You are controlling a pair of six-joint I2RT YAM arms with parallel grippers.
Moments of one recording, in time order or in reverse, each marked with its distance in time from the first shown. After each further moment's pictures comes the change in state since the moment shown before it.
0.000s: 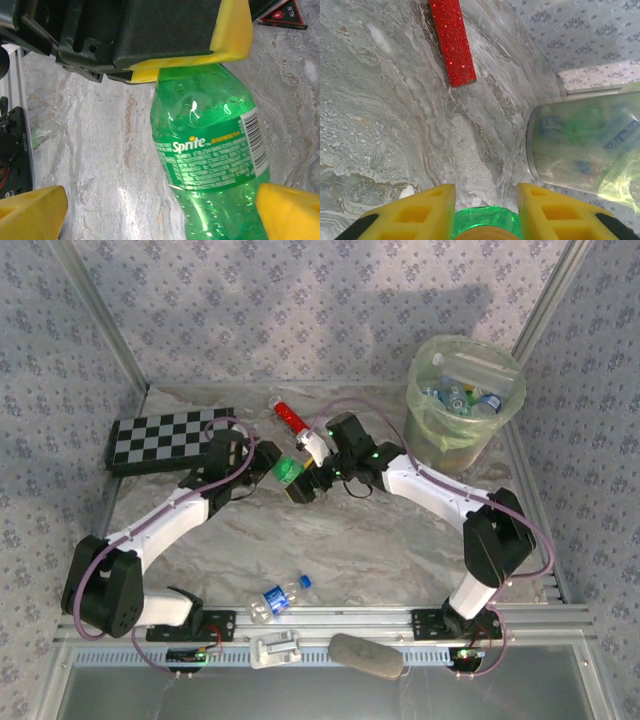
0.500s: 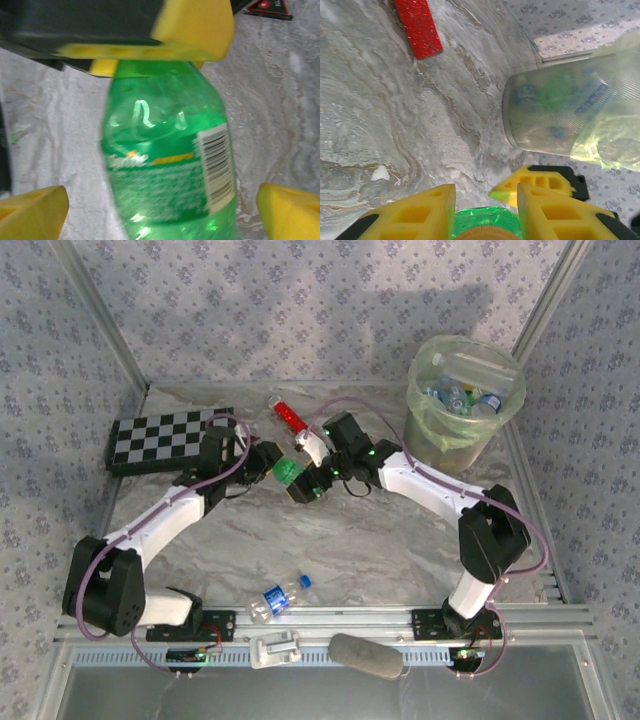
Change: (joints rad) left arm 0.038 -0.001 0.018 0.006 0.200 0.038; right arm 0.014 0.028 0.031 -0.060 0.123 -0.039
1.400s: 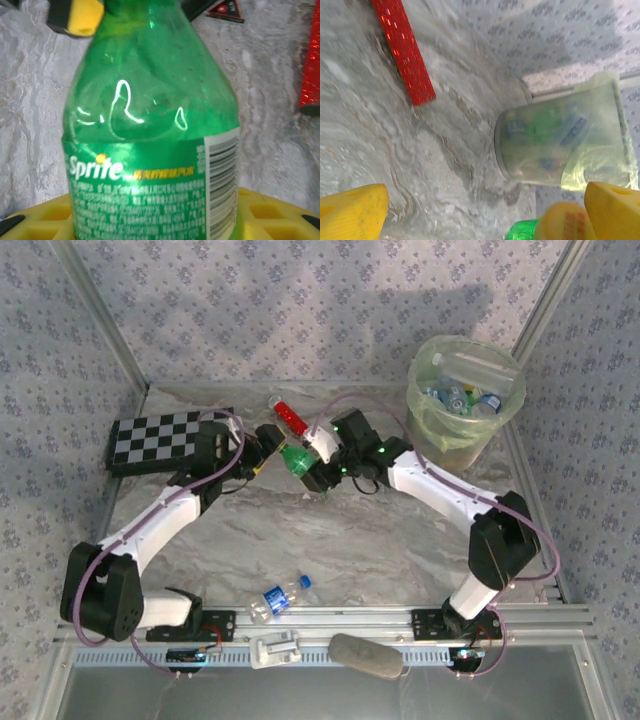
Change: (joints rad) left arm 0.023 -0.075 -0.001 0.036 -0.145 0.010; right arm -0.078 -0.108 0.000 -0.086 0.031 -0.046
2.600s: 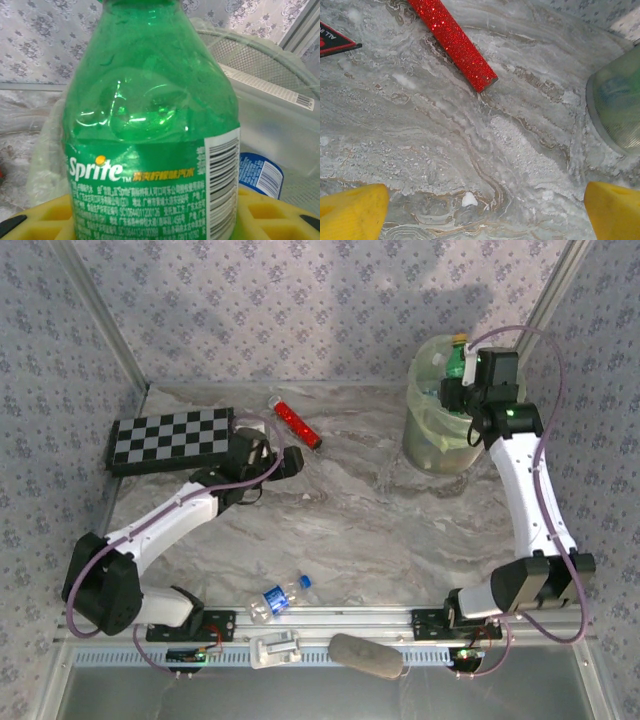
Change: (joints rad) left arm -0.224 0.095 0.116 -0.293 -0.355 0.386; right arm -0.594 -0.161 0.269 -0.184 0.465 0.116
